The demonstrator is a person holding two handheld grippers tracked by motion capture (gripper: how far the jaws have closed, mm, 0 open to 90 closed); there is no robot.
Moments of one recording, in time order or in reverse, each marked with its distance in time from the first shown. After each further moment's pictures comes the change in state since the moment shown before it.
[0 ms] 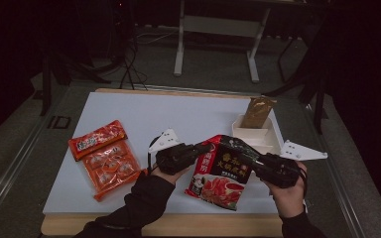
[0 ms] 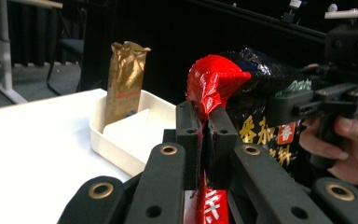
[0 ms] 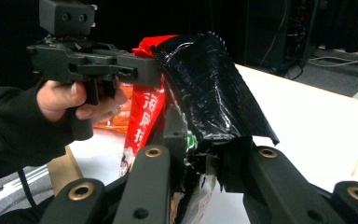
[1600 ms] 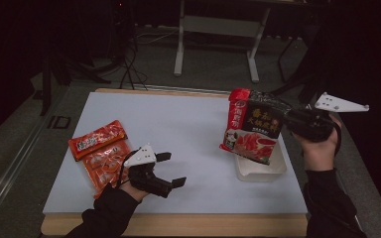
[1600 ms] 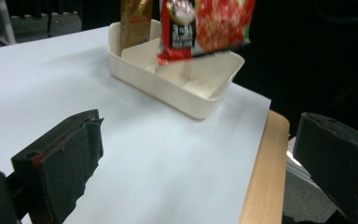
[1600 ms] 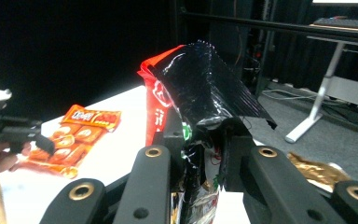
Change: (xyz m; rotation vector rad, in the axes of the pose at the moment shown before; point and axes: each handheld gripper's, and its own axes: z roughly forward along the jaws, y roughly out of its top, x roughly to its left) left arm 0.014 -0.035 -0.065 0.242 0.016 0.036; right arm -0.081 0.087 -0.033 -0.072 -0.108 -0.099
